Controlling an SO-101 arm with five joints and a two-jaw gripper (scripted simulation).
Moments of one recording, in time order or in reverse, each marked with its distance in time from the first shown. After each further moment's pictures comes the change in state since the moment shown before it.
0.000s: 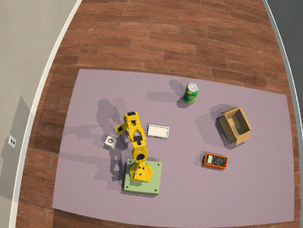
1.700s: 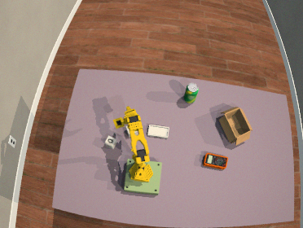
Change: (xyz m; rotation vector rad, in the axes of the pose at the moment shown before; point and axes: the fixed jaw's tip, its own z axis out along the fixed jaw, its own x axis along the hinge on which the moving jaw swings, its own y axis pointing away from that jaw) arm 0.003 -0.024 -0.086 0.499 0.065 0.000
